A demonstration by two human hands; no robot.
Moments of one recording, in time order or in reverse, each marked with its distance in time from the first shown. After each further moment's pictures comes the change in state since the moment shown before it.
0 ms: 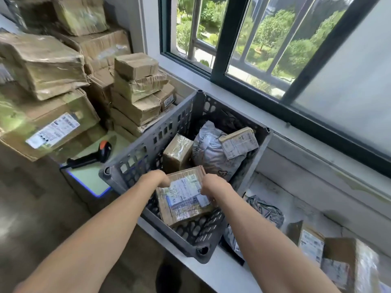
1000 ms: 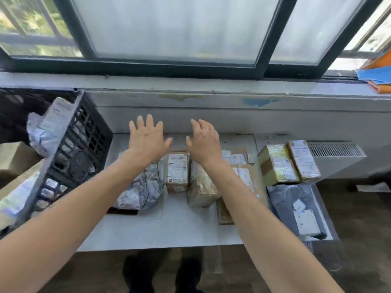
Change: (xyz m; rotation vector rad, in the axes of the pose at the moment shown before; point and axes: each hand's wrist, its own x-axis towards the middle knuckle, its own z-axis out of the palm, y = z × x) left_hand -0.225 0.382 0.195 0.577 0.763 0.744; right_hand -0.233 0.410 0.101 0.446 0.913 0.266
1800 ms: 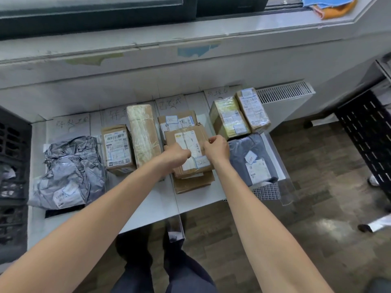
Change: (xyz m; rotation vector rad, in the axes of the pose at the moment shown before) left_hand -0.034 0.234 0.076 -0.876 -0.779 0.007; right_hand -0.101 0.222 0.034 0.475 0.006 0.901
